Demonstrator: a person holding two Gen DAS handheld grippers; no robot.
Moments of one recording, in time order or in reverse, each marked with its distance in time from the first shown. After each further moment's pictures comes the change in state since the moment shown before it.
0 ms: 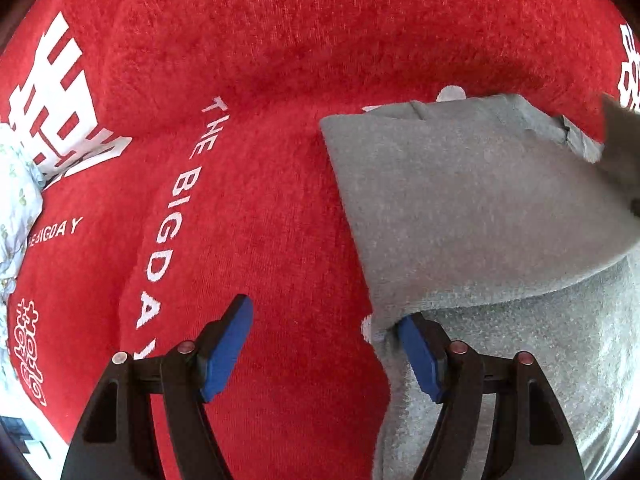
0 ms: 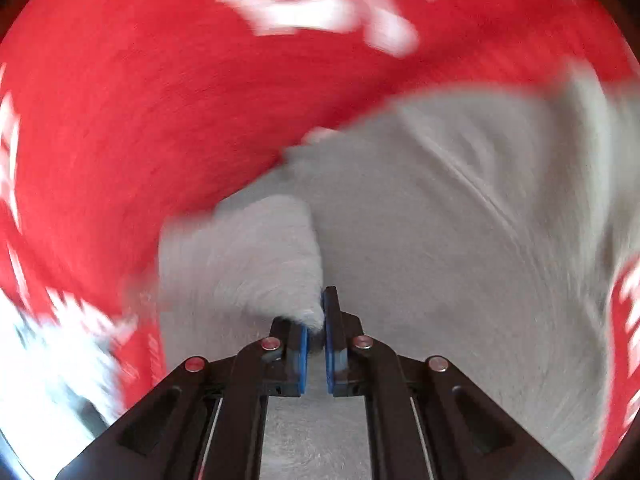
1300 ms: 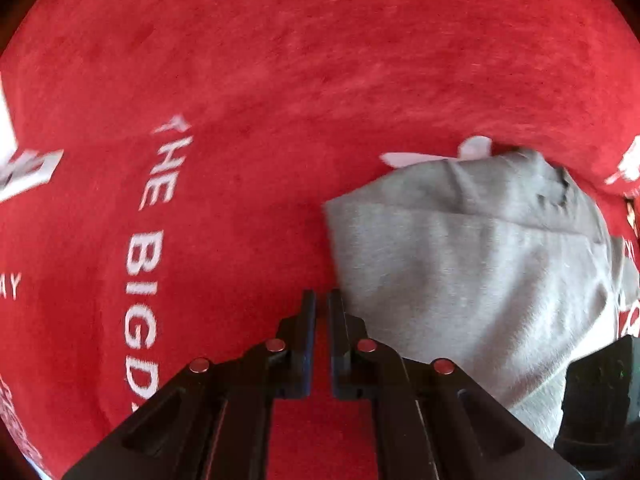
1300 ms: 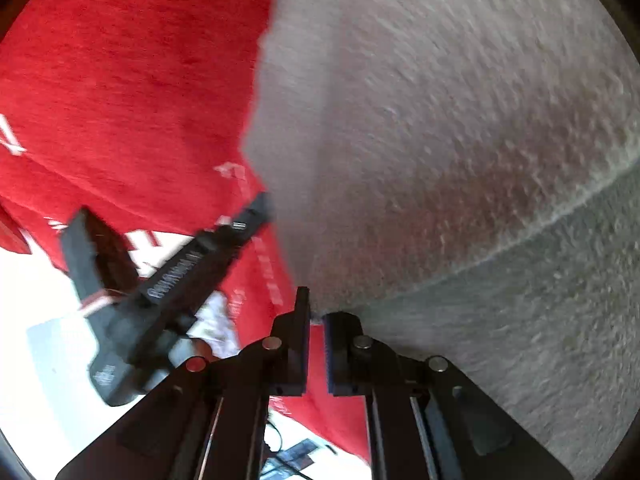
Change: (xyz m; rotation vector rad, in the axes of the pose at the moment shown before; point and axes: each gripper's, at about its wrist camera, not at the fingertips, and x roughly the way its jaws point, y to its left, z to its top) left arm 0.060 0.054 0.091 -0.042 0.140 -0.241; right arm 0.151 0.105 -0.167 0.178 0.408 0.331
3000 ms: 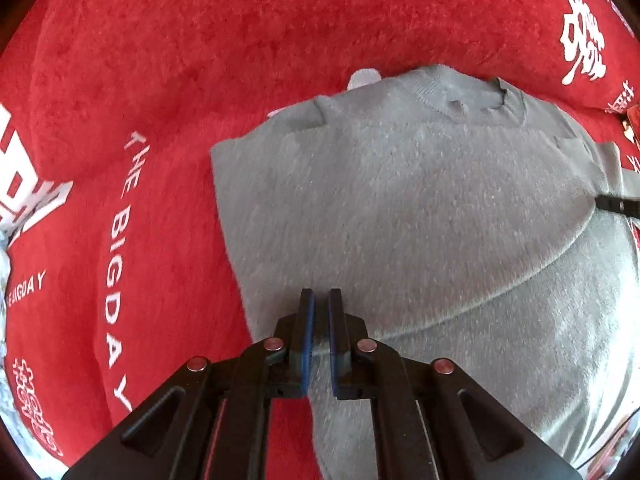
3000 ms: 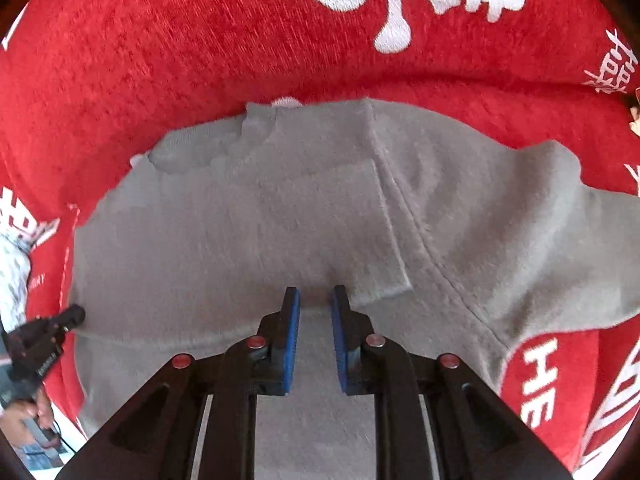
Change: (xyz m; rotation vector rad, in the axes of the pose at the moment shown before) left arm -0.019 -0.109 -0.076 0.199 -0.048 0.136; right arm -0.221 -0.019 0.103 -0.556 -0.245 -0.750
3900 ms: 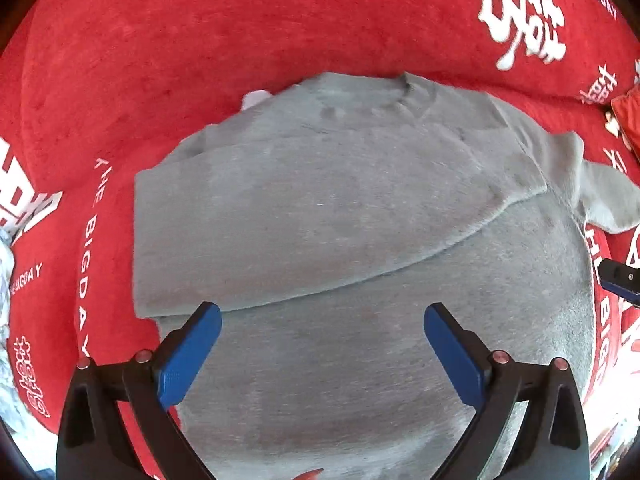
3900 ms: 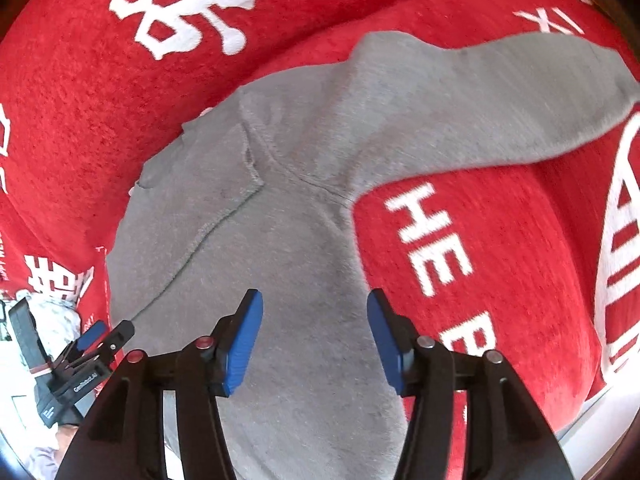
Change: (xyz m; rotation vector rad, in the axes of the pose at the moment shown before) left arm -0.037 -0.130 0.015 0.014 0.022 0.008; right arm -0.071 -0.107 -0.077 0.339 0.040 0.155
